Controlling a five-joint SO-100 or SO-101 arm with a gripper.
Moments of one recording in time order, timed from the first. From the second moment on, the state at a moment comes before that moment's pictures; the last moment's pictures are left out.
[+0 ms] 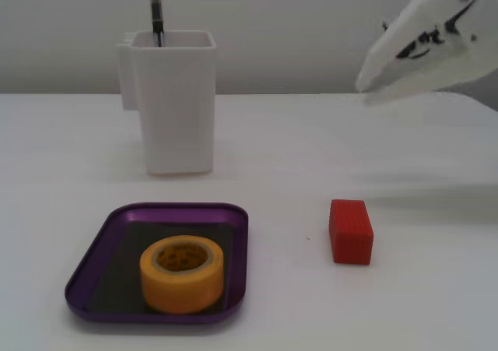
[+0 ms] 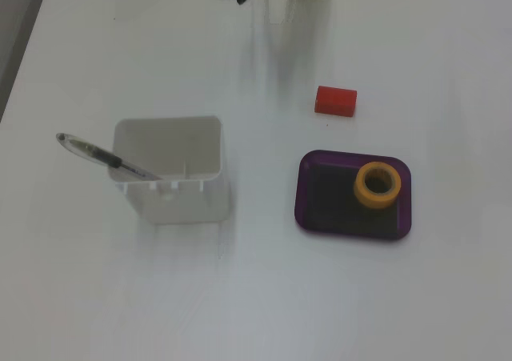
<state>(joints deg) 8.7 188.9 155.4 58.6 -2.8</state>
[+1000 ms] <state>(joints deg) -6.9 70.1 63.7 75.8 -28.1</state>
